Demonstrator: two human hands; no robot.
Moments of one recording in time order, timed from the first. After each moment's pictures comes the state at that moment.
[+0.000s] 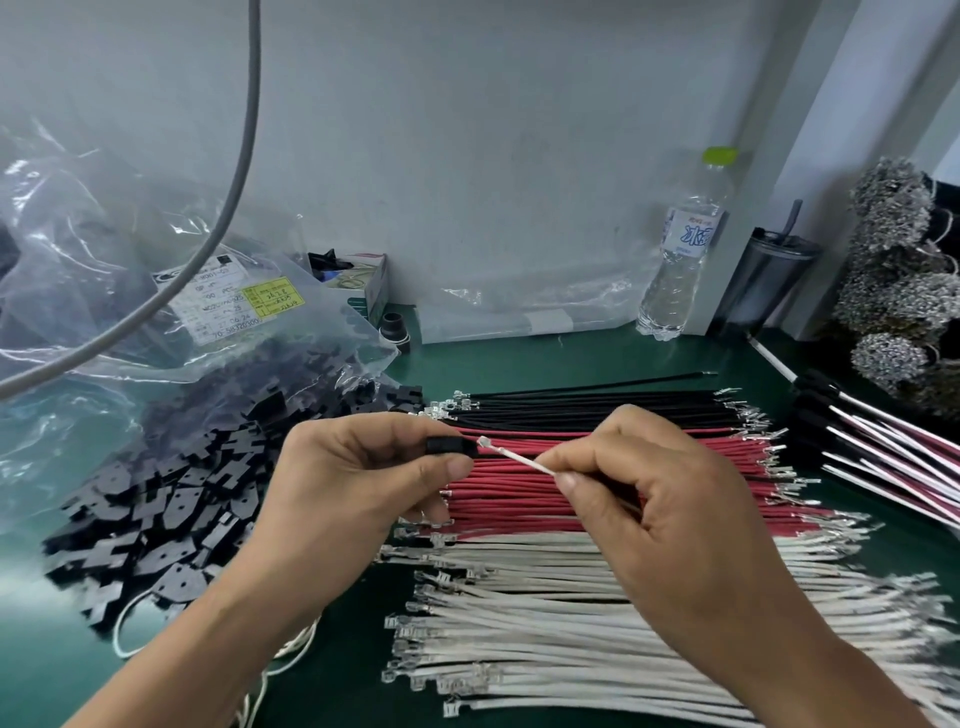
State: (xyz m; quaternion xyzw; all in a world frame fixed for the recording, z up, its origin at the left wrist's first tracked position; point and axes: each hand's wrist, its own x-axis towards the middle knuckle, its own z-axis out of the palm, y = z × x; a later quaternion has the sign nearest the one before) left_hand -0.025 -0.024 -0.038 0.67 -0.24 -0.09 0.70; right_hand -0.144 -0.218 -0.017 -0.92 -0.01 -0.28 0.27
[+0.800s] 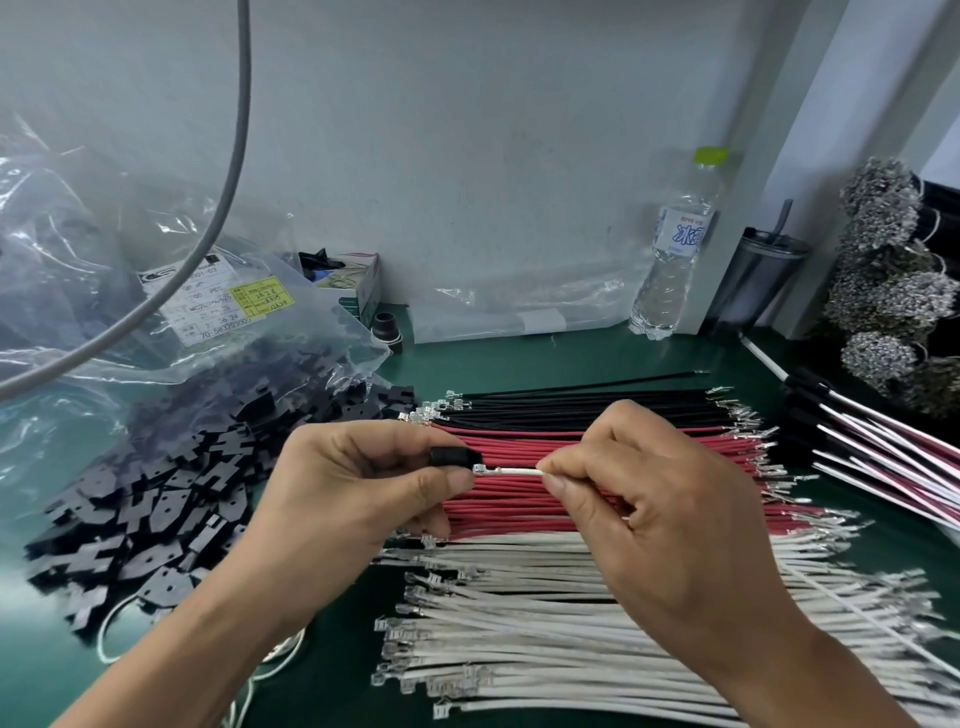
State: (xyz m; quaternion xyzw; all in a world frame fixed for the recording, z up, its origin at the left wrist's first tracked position) left_hand -0.026 -0.024 -0.035 0.66 -0.25 -0.14 0.70; right_hand -0.142 -0.221 -0.020 -0.92 -0.02 -0.36 0.16
